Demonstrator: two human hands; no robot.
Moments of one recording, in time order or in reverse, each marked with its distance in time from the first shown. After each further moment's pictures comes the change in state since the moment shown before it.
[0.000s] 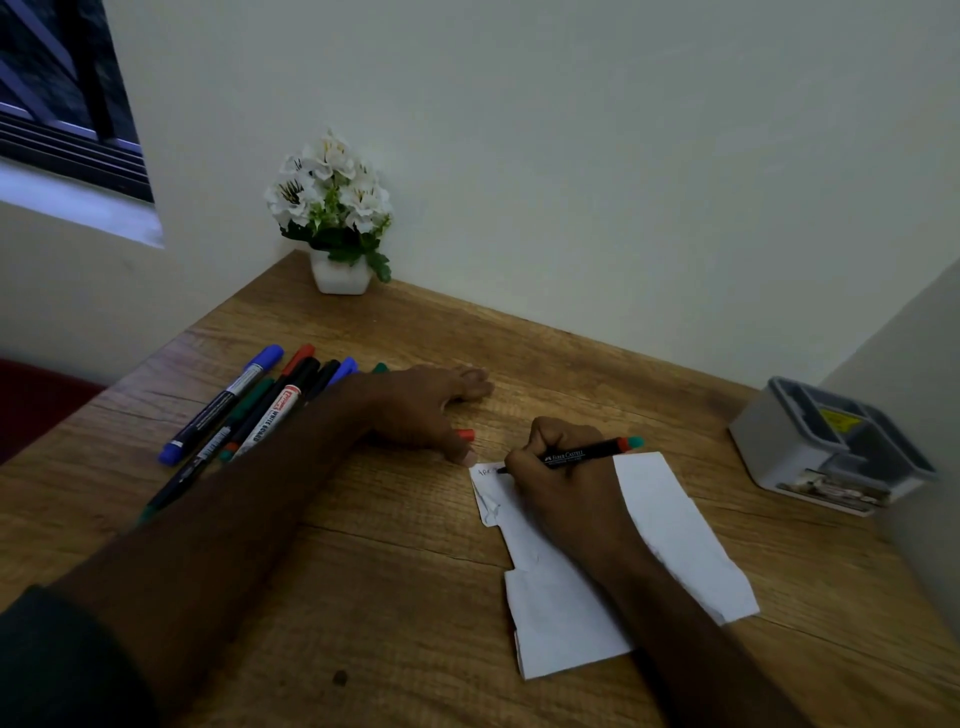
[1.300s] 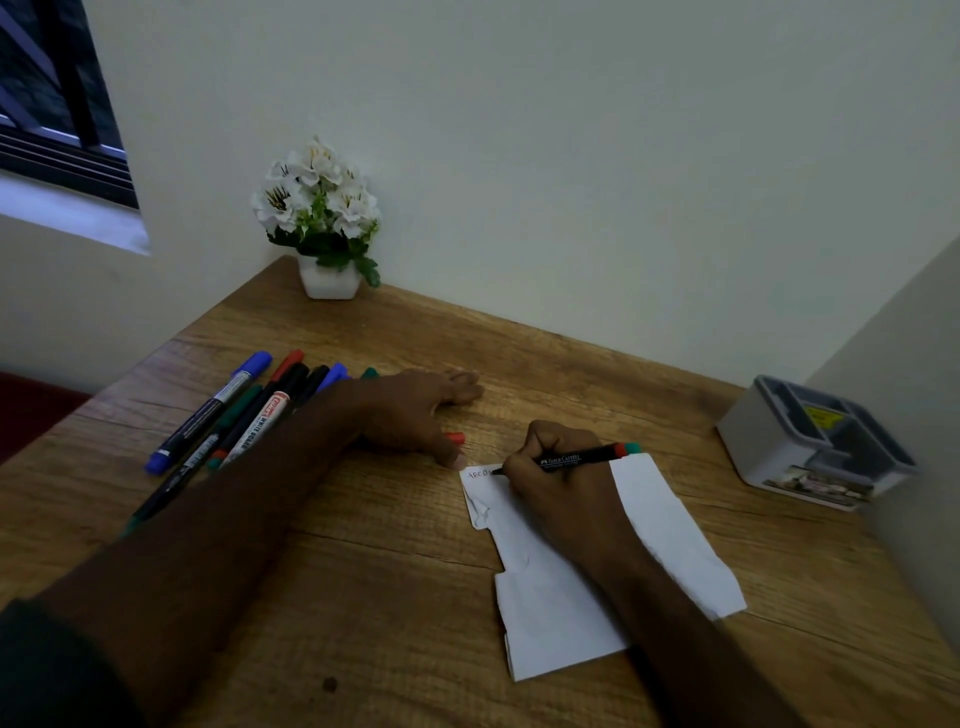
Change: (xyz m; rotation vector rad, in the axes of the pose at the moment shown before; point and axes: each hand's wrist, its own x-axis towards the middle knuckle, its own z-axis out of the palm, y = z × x) left_hand 0.004 -0.005 0.001 0.003 -0.010 0.028; right_hand -0.006 -0.018 -0.014 -0.164 -0.040 0.060
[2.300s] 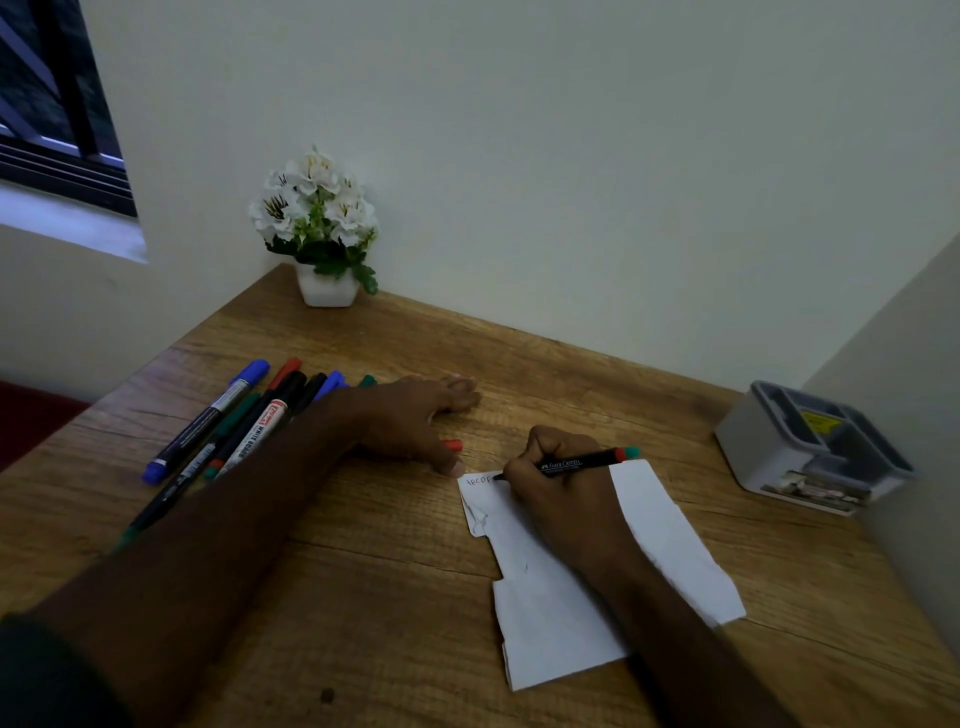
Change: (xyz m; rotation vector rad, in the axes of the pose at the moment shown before) left_hand 0.000 0.000 0.000 0.021 -0.001 0.003; right_hand 0.004 0.009 0.003 0.051 0.032 0.019
